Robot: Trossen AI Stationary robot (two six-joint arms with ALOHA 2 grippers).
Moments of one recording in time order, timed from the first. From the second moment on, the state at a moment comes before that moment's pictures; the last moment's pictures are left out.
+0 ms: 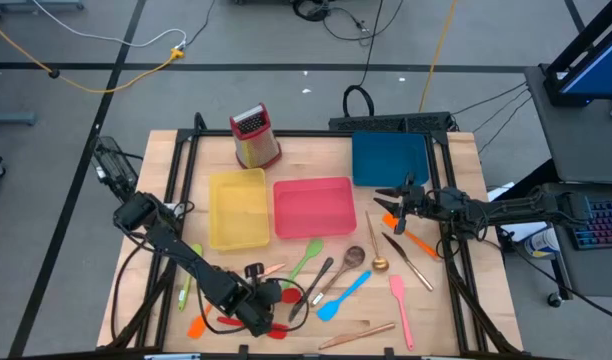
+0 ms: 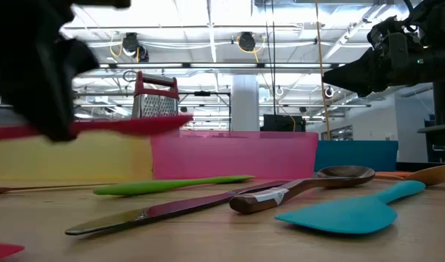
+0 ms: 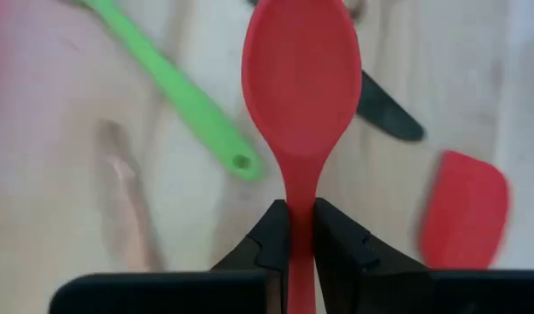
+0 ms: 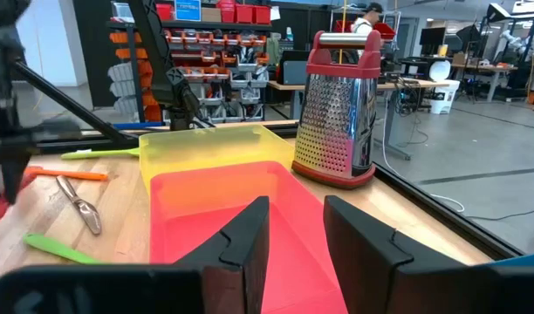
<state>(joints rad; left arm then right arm) -0.67 1.86 1.27 -0.64 -0.33 -0.78 -0.07 0.57 0.02 0.57 0.18 0.00</state>
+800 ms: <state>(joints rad) -0.58 1.70 1.50 -1.26 -0.68 -1.13 -0.07 0.57 0.02 0.57 0.18 0.00</state>
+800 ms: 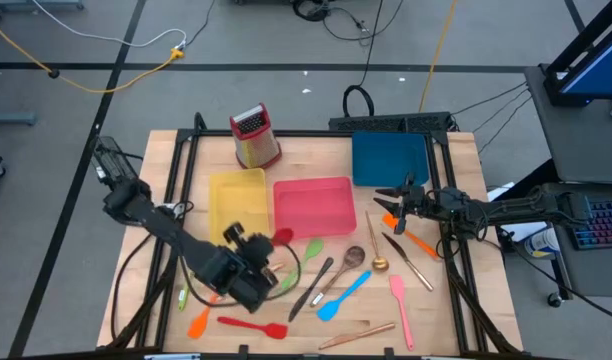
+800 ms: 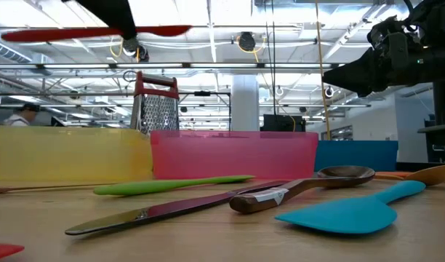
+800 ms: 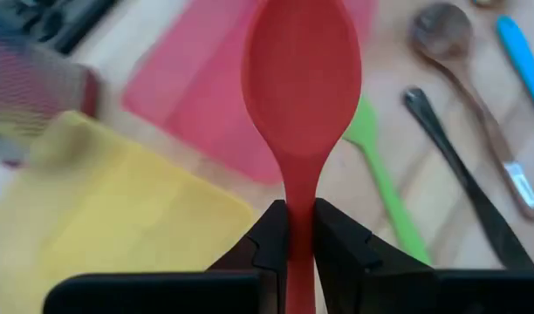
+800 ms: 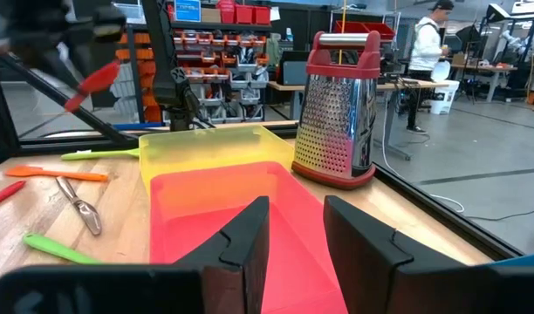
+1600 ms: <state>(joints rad) -0.19 1.26 1.00 -1.04 -0.55 -1.18 -0.07 0.57 0.02 0.58 0.18 -0.01</state>
